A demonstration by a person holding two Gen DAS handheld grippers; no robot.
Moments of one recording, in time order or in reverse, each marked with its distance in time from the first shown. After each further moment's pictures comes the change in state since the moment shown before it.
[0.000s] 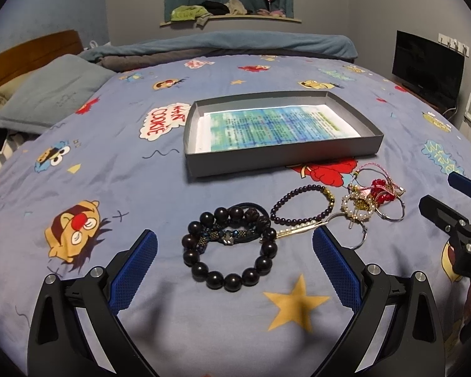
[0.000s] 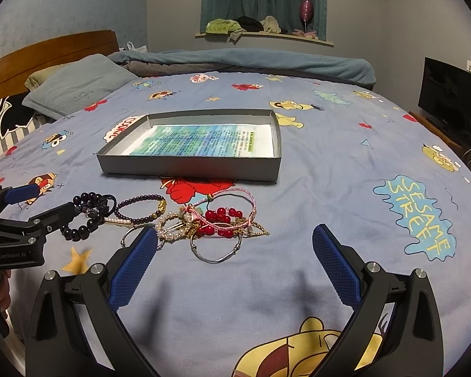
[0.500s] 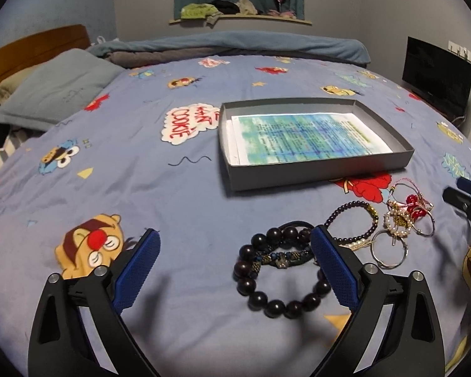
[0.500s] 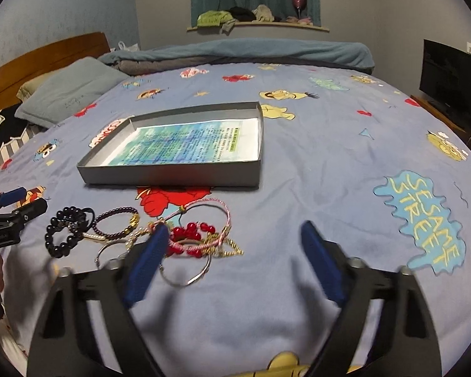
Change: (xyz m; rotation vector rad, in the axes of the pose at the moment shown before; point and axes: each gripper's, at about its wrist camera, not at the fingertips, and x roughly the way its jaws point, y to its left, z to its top) left arm 0.025 0.050 0.017 -0.022 0.014 0.005; right arm 0.034 -0.033 0.018 0.050 0.053 0.020
